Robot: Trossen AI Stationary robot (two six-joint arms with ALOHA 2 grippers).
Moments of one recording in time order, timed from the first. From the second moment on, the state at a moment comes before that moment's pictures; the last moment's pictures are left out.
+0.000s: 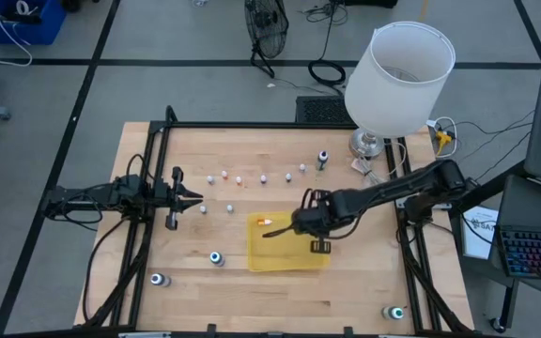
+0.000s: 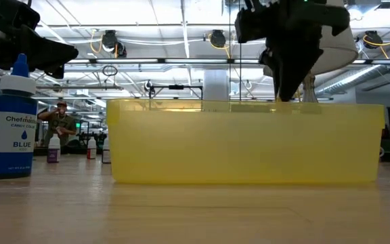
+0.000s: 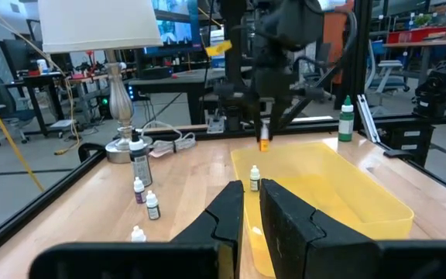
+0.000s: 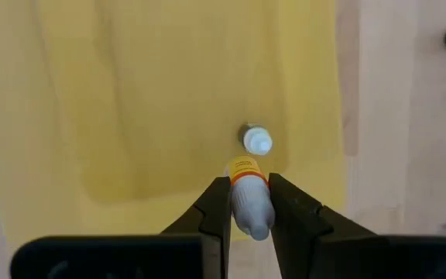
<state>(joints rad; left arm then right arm) 0.00 0.01 0.03 0.00 0.02 0.07 0.22 1.72 1.32 -1.02 0.12 0.29</state>
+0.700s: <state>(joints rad) 0.00 0.01 0.03 0.00 0.02 0.07 0.24 1.89 1.32 -0.92 0.07 0.21</state>
